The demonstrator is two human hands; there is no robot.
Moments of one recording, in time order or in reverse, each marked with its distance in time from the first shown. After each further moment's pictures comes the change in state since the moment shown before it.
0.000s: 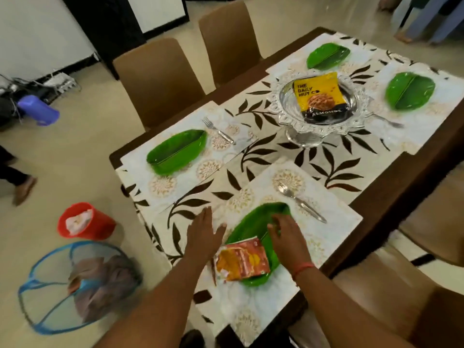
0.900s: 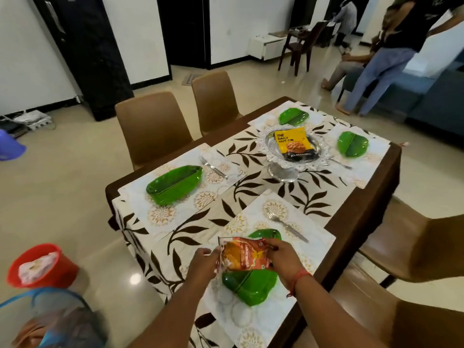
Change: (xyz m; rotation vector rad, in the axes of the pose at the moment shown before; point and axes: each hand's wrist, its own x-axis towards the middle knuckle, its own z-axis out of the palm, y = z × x) left_hand -0.061 -0.015 -0.041 -0.945 -0.158 -0.333; right_hand -0.053 -0.101 -0.024 0.670 -0.068 0.461
